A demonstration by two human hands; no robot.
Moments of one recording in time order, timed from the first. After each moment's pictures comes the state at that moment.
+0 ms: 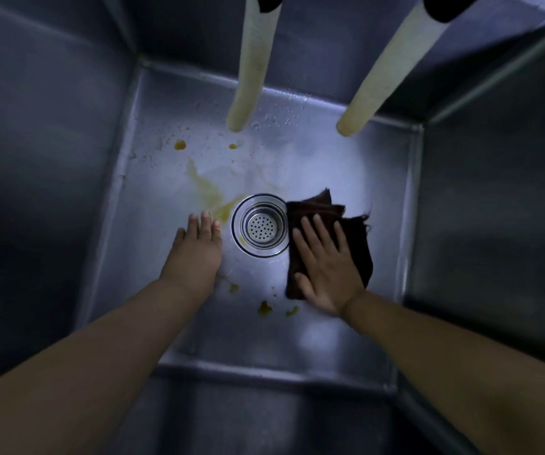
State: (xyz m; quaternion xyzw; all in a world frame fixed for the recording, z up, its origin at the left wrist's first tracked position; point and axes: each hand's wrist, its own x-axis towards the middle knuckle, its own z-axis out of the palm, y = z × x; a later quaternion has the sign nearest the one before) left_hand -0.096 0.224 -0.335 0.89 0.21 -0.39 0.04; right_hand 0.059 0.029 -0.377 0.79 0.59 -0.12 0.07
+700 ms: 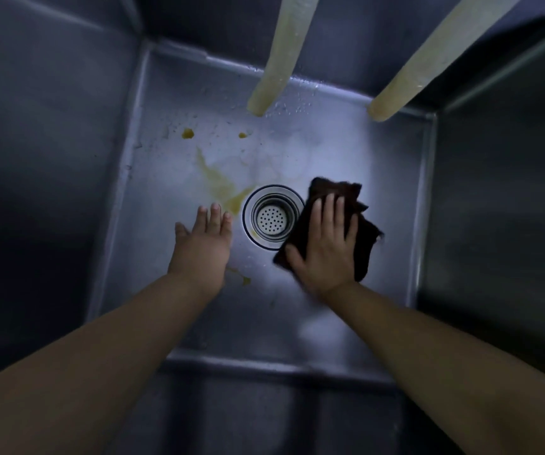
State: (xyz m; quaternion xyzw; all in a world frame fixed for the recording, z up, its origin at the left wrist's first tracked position) left_hand -0.102 0.230 -0.333 0.89 0.23 -0.39 0.07; right_hand 0.032 0.068 -0.391 0.91 0.41 -0.11 0.03
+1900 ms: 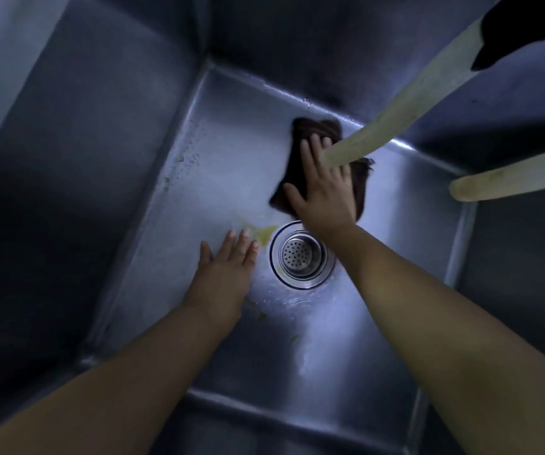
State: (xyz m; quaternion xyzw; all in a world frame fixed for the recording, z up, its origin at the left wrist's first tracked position) left_hand -0.108 0.242 -0.338 0.89 0.24 -0.37 0.14; right_hand 0.106 0.223 -0.395 0.85 0.52 -0.08 -0.03
